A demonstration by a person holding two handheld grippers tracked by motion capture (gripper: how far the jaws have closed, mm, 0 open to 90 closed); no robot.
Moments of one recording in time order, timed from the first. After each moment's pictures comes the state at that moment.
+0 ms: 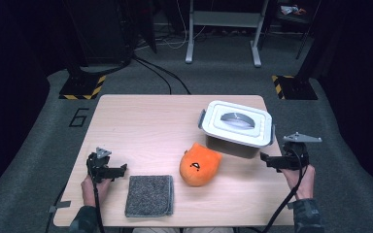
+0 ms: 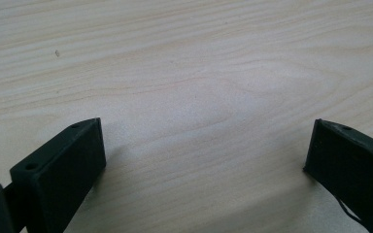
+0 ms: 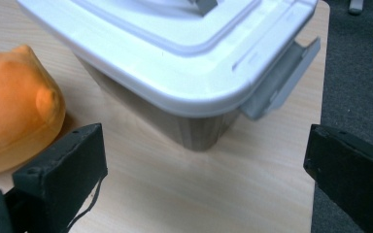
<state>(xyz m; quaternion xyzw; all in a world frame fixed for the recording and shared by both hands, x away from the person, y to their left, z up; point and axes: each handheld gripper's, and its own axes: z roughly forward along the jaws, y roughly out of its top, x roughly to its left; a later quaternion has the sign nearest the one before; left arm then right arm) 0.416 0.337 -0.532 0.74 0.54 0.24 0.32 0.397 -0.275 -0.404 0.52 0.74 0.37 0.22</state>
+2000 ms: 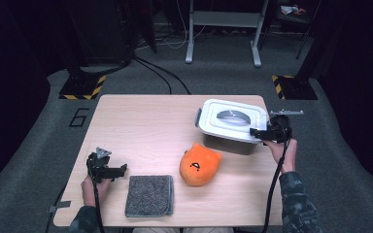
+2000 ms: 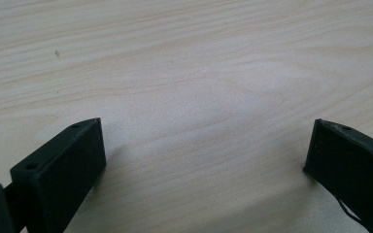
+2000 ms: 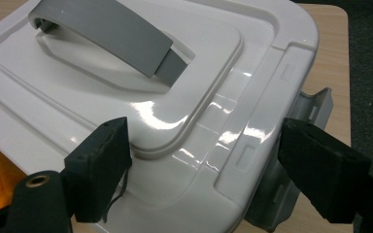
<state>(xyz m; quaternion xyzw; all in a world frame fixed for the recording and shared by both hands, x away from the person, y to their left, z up) 0.416 0.336 -0.532 0.74 0.54 0.24 0.32 0.487 -0.257 -0.406 0.55 0.72 0.37 0.19</state>
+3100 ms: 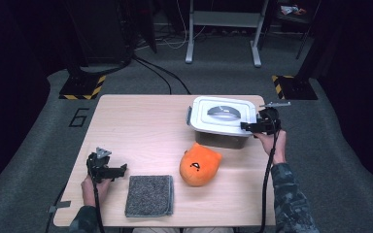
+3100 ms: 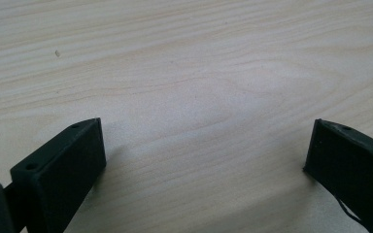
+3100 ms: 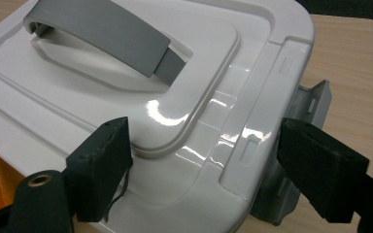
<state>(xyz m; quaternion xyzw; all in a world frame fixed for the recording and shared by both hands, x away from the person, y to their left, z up) 0.416 0.336 -0.532 0.74 0.54 0.24 0.32 0.518 -0.232 -0.405 0.54 0.74 0.37 0.17</state>
